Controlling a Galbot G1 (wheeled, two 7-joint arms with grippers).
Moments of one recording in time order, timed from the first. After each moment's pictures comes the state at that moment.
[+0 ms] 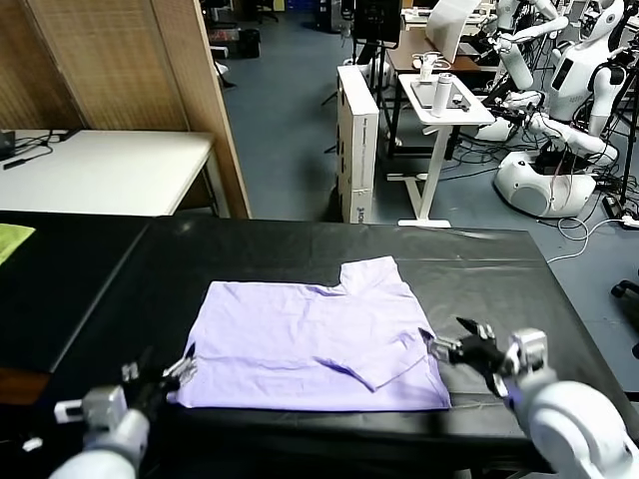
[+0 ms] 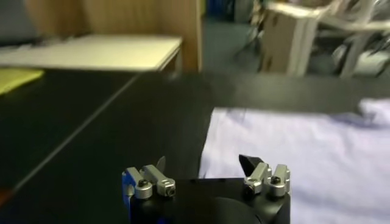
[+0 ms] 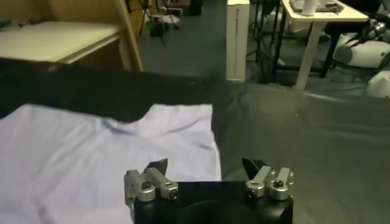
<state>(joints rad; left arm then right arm) 1.46 -1.11 -0.61 -2.19 -0.72 0.63 -0.34 -0.94 0.91 0.29 1.89 0.89 -0.74 0.22</state>
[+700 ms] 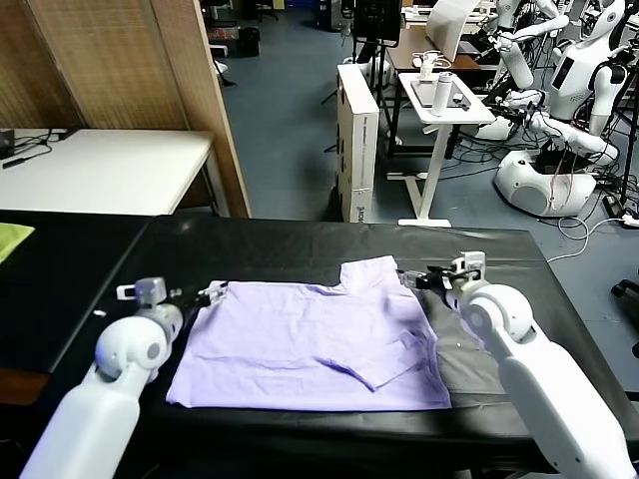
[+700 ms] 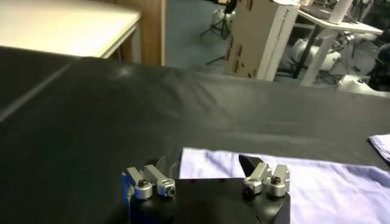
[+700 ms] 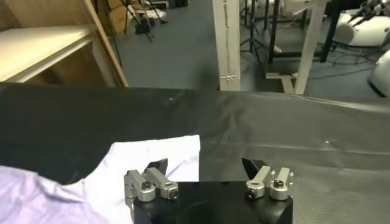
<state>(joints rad) 0.92 -1.04 -0.38 -1.72 -0.80 0.72 -0.26 -0.68 1.04 0.16 1.56 0.86 -0.74 0.20</state>
